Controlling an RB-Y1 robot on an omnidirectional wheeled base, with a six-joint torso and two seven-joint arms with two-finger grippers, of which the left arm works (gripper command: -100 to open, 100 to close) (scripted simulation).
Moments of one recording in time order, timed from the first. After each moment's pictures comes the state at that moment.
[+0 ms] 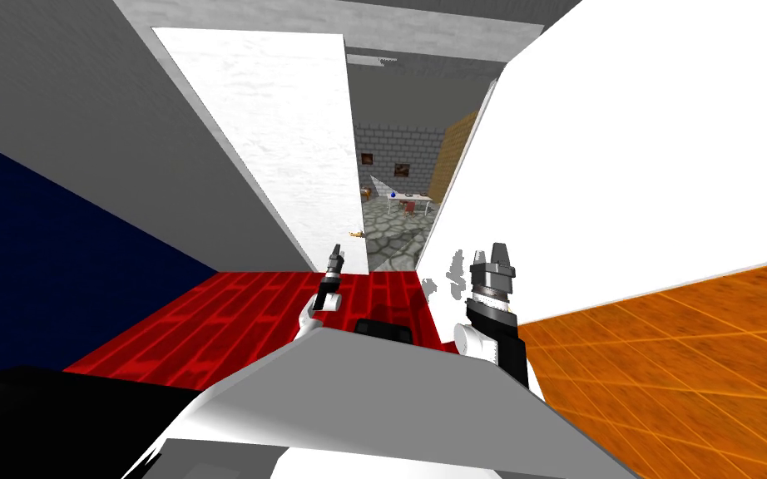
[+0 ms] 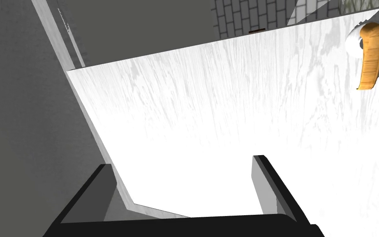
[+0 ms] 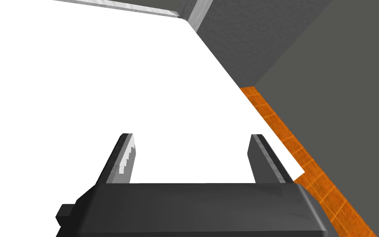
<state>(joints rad) 0.19 0.10 0.09 -1.52 0.05 -0.63 -0.08</state>
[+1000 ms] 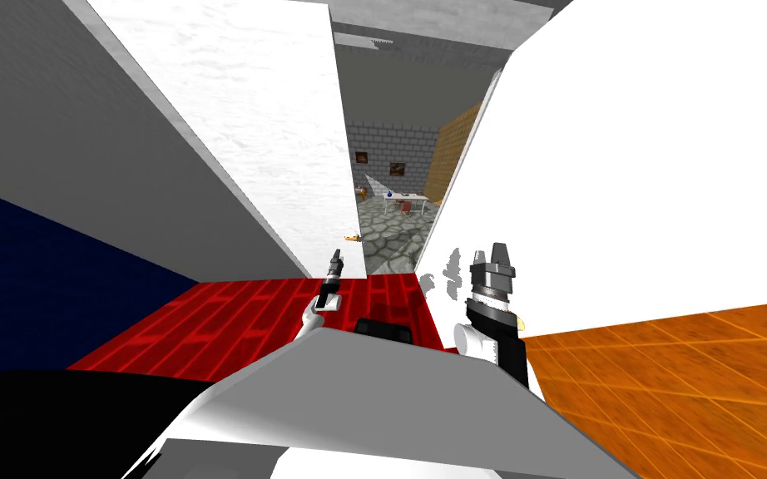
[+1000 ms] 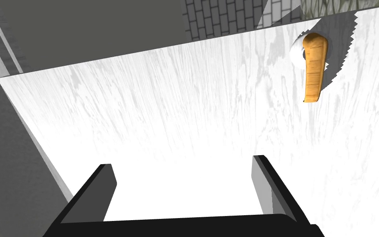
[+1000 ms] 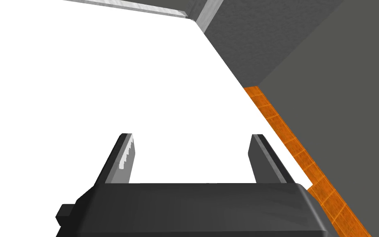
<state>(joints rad) 0.08 0.11 0.13 -1.25 0.07 -0.68 -0.06</state>
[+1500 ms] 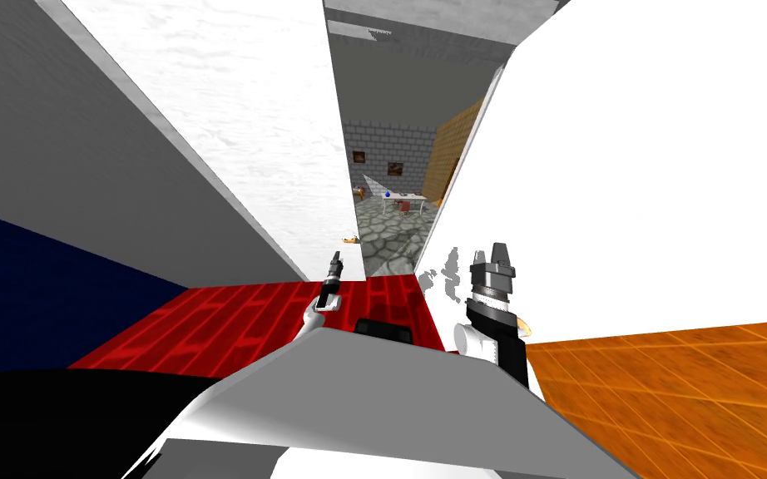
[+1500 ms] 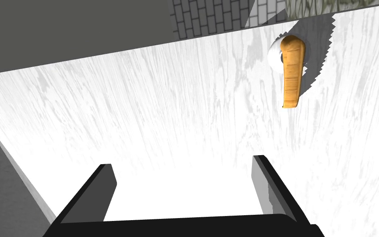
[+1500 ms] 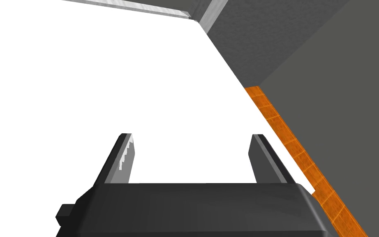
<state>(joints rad) 0.04 0.12 0.16 -1.13 0.08 -0.70 -0.05</state>
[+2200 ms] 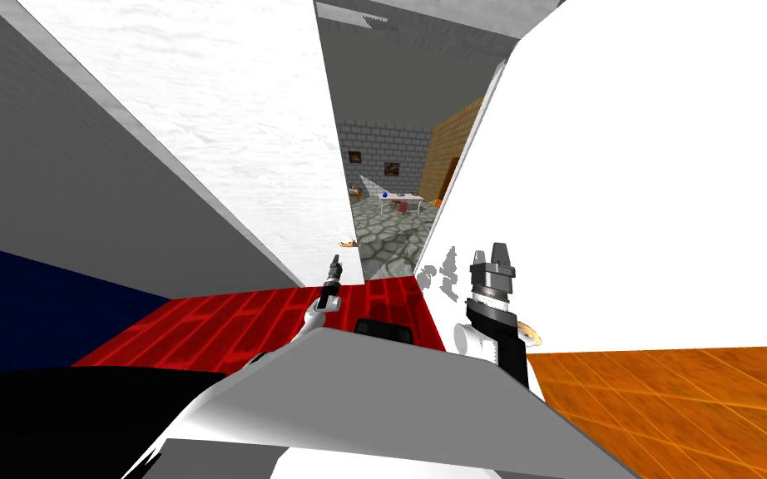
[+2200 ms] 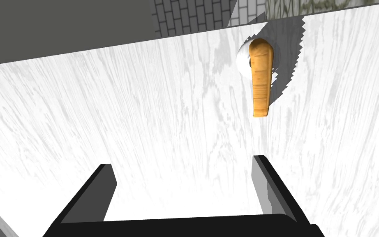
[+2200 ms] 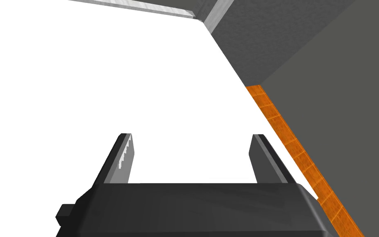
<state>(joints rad) -0.03 0.13 0.19 -0.94 0.10 -0.74 -0.03</state>
